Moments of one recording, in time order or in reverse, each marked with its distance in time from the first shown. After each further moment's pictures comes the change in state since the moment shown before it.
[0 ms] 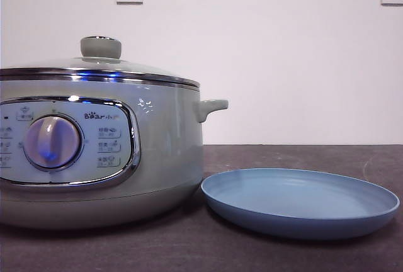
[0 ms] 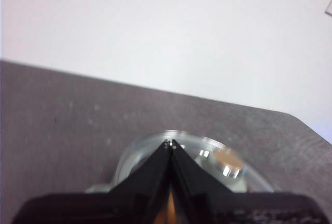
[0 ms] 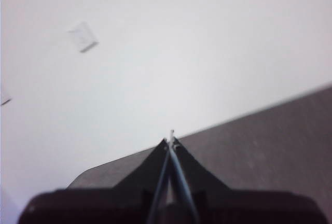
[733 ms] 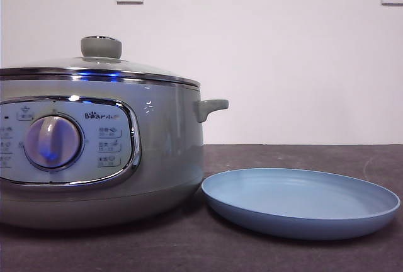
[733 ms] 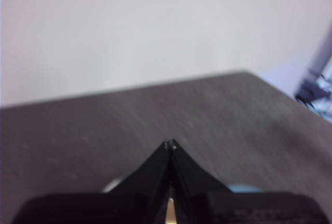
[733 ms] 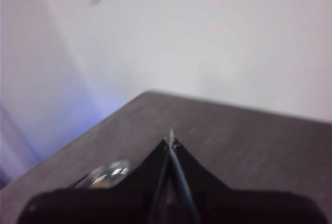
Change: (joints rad) left arm -0.116 0.610 0.803 -0.381 0.129 0.247; right arm 0.119 0.716 0.946 -0.544 -0.364 -0.395
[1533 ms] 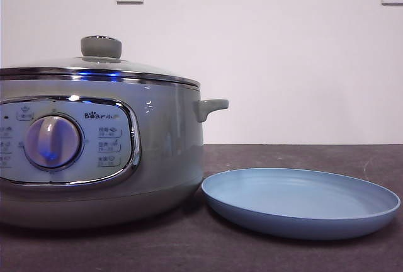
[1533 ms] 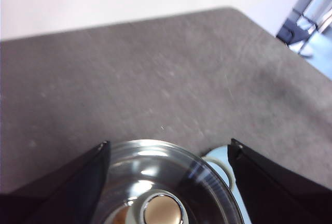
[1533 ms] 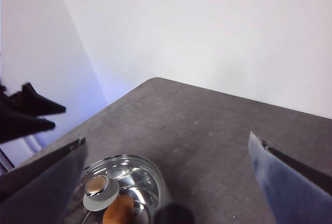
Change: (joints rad) left arm -0.104 0.299 0.048 0.011 0.013 0.024; right arm 0.026 0.086 0.110 -0.070 0.013 -0.053
